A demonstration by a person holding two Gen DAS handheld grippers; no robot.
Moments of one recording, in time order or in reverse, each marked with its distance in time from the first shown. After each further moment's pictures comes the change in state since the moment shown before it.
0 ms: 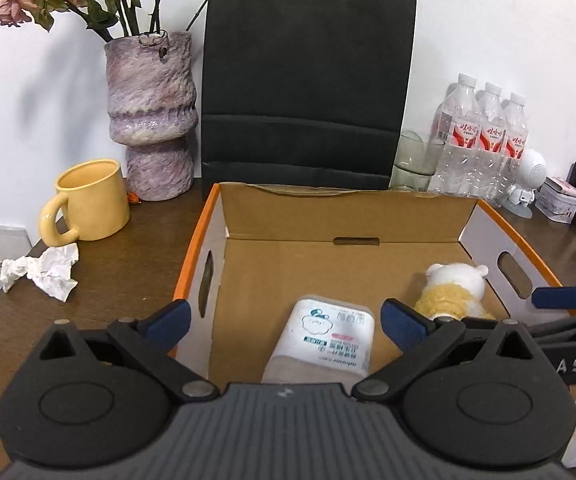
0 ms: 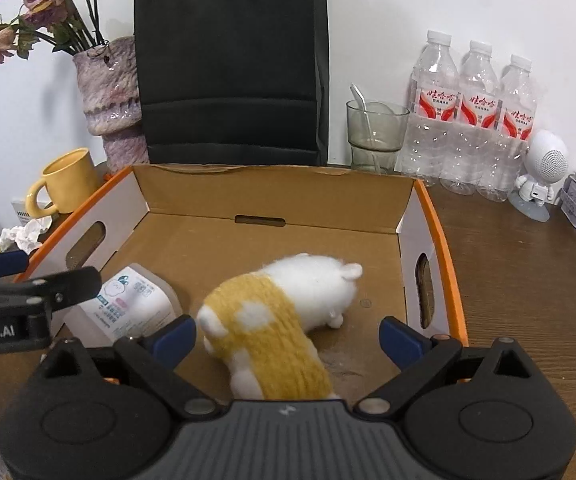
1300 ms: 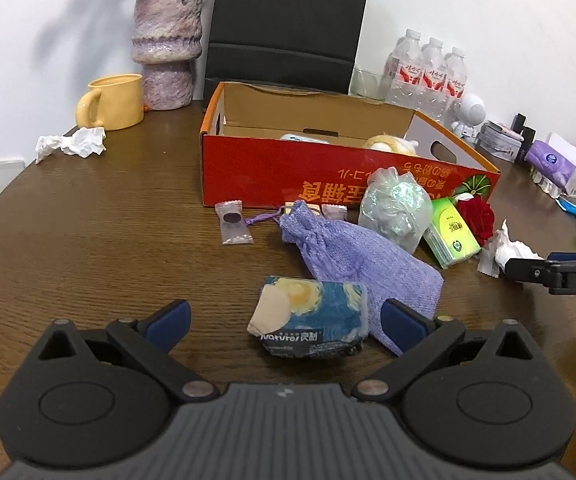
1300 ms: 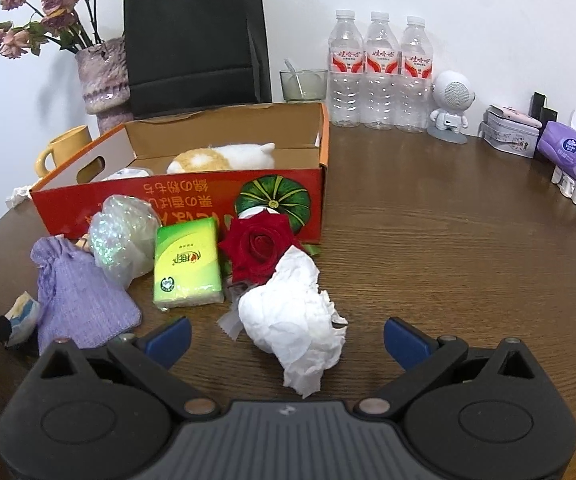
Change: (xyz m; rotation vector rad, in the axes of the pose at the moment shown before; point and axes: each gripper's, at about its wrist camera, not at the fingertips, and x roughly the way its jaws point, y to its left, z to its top) left arm -0.106 0.022 -0.130 -0.014 0.080 -0.108; right arm -0.094 -0.036 -0.141 0.089 -0.037 -0.064
